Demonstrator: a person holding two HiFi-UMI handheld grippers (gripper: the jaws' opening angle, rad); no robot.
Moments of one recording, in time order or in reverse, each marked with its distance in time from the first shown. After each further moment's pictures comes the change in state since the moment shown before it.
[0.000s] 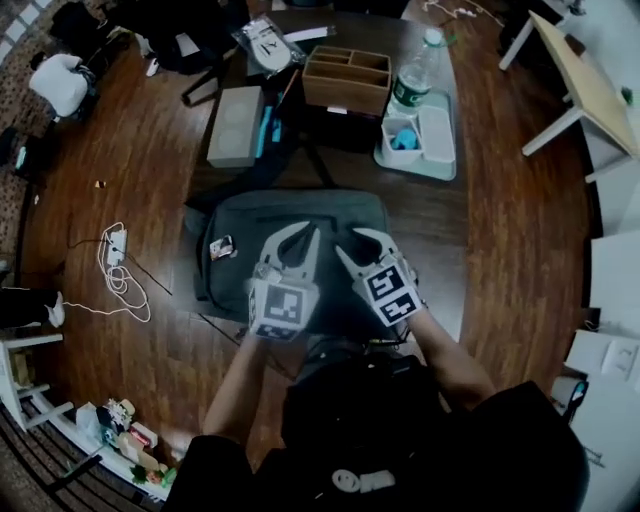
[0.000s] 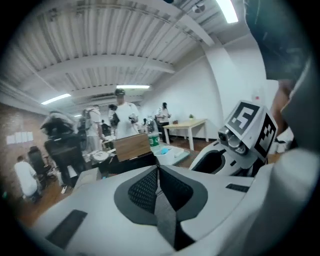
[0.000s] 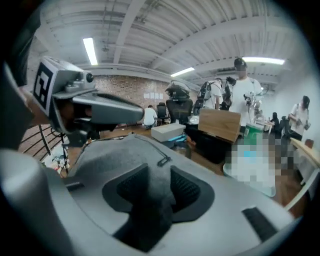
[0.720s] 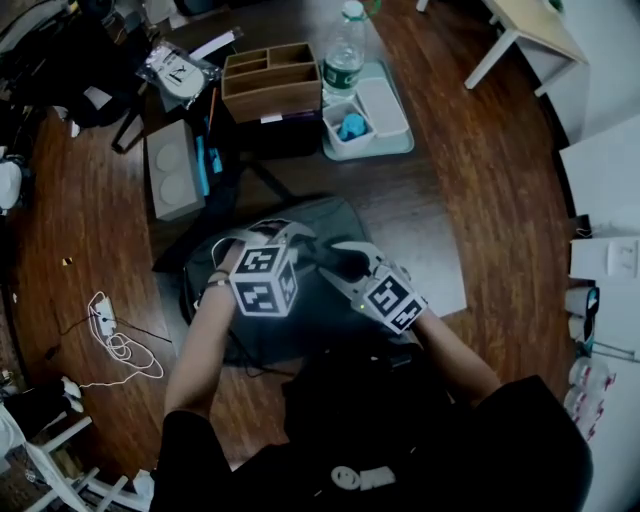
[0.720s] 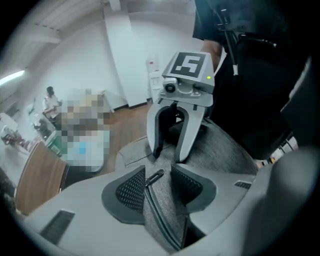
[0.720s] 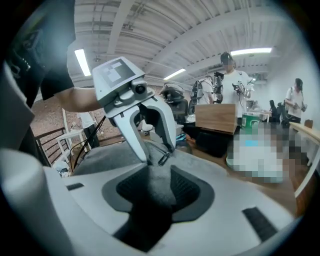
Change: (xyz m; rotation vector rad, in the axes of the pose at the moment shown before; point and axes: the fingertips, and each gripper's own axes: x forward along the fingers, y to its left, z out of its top) left arm 0.056 -0.060 -0.066 0.825 0.359 -1.052; right arm 0.002 0.000 -0.011 0.128 -0.034 0.021
